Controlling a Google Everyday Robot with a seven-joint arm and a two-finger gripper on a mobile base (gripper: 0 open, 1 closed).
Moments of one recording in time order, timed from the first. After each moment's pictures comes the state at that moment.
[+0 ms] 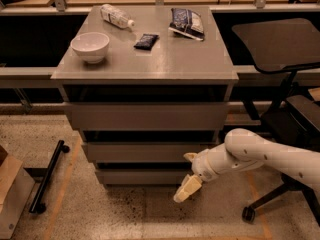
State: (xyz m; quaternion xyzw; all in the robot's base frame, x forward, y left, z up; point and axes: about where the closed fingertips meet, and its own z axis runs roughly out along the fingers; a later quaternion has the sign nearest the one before) arm 0.506 -0.077 0.535 -0.53 0.76 0.28 0.24
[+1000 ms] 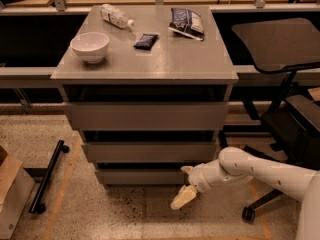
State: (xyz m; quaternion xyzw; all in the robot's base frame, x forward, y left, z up) arm 0.520 -0.072 0.427 -0.50 0.77 0.33 0.24
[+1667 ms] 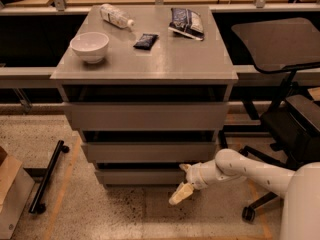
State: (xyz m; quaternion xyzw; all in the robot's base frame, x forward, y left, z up) arm 0.555 -0.070 0.386 -0.50 0.76 0.32 0.27
